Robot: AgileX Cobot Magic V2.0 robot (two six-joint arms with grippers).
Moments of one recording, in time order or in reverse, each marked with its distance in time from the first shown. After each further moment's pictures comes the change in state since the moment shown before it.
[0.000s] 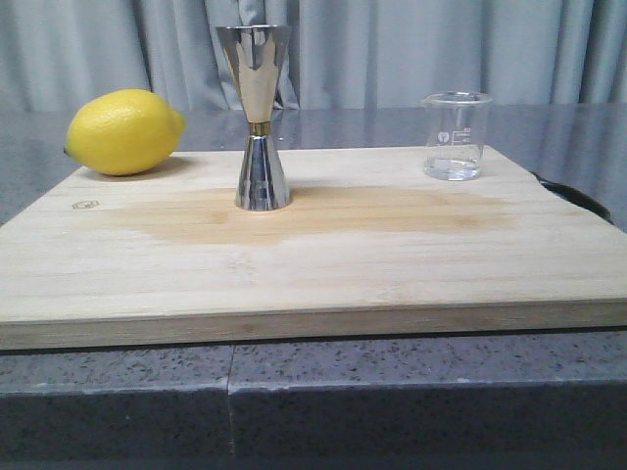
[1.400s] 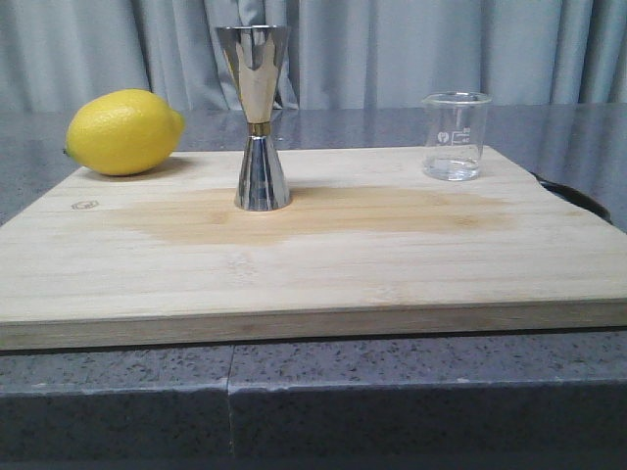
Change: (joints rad) left arm 0.026 -0.106 0.076 0.045 -0.160 0.000; right arm -0.014 -0.021 0.007 -0.006 -0.011 0.000
